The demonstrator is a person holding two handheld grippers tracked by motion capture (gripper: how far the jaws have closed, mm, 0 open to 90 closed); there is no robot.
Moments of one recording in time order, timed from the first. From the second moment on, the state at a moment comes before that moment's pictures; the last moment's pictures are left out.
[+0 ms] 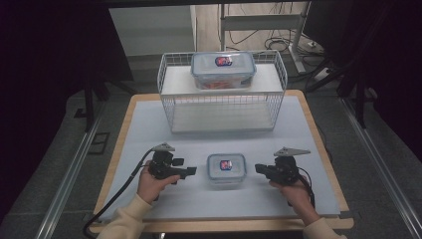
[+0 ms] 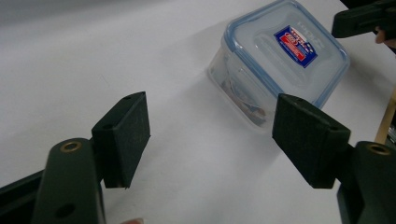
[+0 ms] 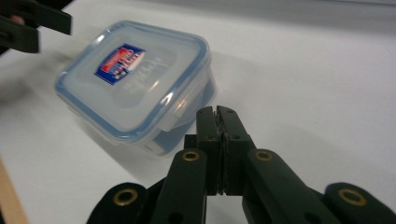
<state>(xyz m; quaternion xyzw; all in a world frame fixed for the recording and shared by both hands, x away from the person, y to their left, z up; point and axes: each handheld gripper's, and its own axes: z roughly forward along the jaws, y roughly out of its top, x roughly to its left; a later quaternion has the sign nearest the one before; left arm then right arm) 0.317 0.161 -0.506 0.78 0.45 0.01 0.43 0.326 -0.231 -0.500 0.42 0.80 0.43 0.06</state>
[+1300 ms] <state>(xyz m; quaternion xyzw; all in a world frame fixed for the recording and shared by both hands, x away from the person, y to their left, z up) 0.341 0.117 -0.523 0.74 0.47 -0.13 0.46 0.368 -0.201 -0.518 0.44 0.77 0.44 -0.12</state>
